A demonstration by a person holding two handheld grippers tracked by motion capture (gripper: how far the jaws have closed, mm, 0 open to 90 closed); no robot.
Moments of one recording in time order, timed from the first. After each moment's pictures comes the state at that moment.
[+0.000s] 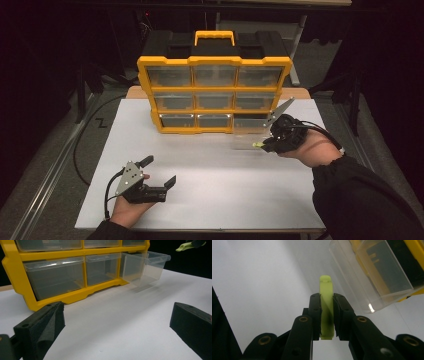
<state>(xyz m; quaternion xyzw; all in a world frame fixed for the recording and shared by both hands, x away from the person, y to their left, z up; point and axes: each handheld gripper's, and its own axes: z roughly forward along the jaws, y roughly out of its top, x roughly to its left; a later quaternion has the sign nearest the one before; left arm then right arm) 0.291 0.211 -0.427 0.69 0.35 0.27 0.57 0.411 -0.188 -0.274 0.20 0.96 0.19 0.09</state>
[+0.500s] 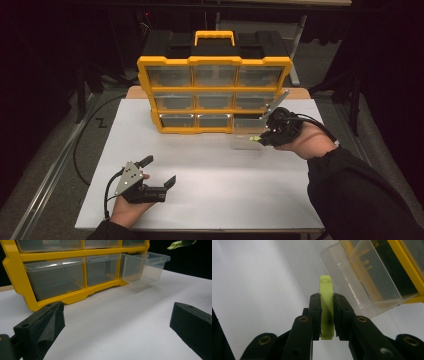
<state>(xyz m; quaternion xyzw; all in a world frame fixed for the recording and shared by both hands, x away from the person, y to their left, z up) 0.290 0.212 -0.427 0.69 0.35 0.27 0.57 0.427 -0.179 -0.270 0.20 0.96 0.19 0.10</state>
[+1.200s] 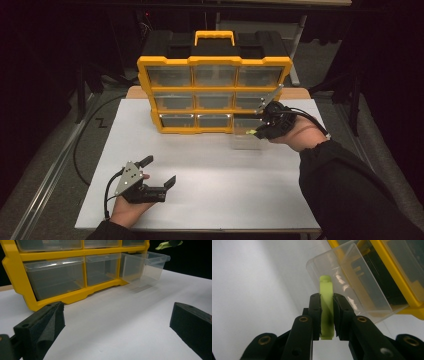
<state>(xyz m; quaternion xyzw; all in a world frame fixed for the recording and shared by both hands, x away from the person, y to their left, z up) 0.290 0.212 -0.427 0.69 0.35 0.27 0.57 0.449 -0.169 -0.275 0.20 0.95 0.19 0.11</state>
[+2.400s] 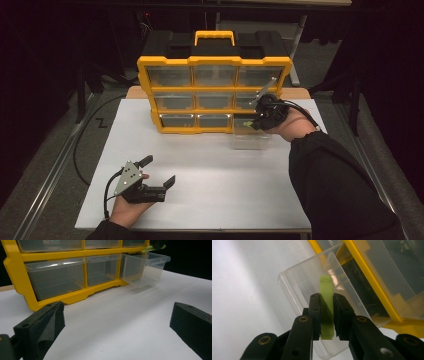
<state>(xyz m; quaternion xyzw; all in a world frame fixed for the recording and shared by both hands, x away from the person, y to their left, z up) 0.291 0.213 -0.427 0.69 0.35 0.27 0.57 0.482 -0.161 -0.284 0.22 0.95 0.18 0.12</state>
